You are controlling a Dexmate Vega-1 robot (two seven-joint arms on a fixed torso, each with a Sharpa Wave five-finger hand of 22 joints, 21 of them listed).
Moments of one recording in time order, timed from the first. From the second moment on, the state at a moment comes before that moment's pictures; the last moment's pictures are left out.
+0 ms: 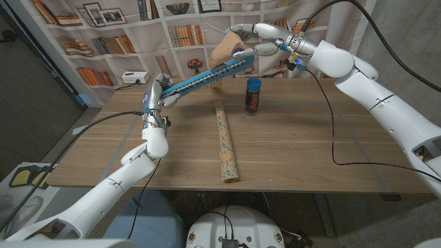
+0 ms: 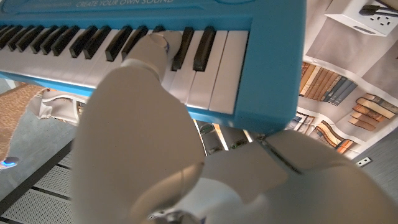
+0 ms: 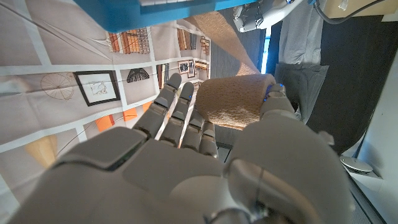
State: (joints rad) left arm 0.94 0.60 0.40 -1.58 0.29 -0.09 0.85; left_hand 1.35 -0.06 0.43 -0.19 0.79 0.43 -0.11 1.19 1.02 0.55 -0.13 1.23 0.90 0.87 -0.09 0.56 0.30 0.71 -0.02 0.80 0.21; right arm -0.42 -0.74 -0.50 -1.63 -0.09 0.59 0.30; right_hand 0.81 0.10 0.16 -0.13 0.19 0.23 -0.02 0.31 0.30 0.35 -0.06 0.45 0.54 0.32 -0.04 0.45 0.44 0.46 0.04 0.29 0.20
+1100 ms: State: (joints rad) left arm 0.96 0.61 0.36 -1.61 0.29 -0.02 0.90; left_hand 1.35 -0.06 0.43 -0.19 0.79 0.42 -0.11 1.18 1.01 0.54 -0.13 1.24 0.90 0.87 -0.09 0.56 0.30 0.71 -0.02 0.80 0.21; right arm -0.52 -0.80 -0.51 -1.67 0.26 0.42 0.52; right_hand 0.80 0.10 0.17 -0.13 0.19 0.25 -0.02 0.31 0.30 0.36 -0.05 0.45 0.55 0.33 -0.04 0.45 0.44 0.46 0.04 0.29 0.20
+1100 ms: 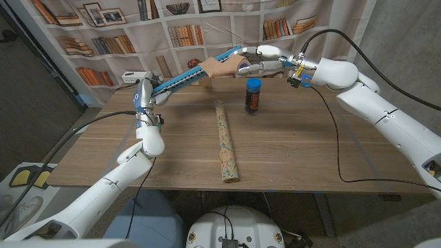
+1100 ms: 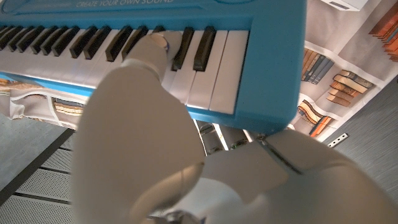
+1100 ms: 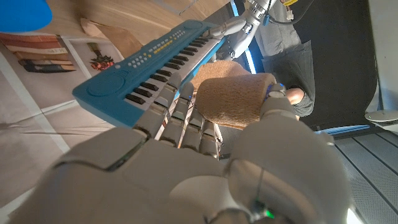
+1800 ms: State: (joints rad) left arm 0.95 0.61 0.34 -1.60 0.29 -0.03 0.95; left_hand 1.35 -0.06 0.43 -0.19 0.79 0.42 -0.11 1.19 1.01 0.54 -0.12 1.24 0.90 0.87 -0.09 0.57 0.30 0.71 -0.02 0.82 0.21; right arm -0.58 -0.84 -0.51 -1.70 0.32 0.32 0.55; right_hand 0.80 0.10 0.17 -0.13 0.19 0.25 -0.02 0.32 0.30 0.37 -0.05 0.45 0.55 0.33 -0.04 0.45 0.44 0.46 0.04 0.29 0.20
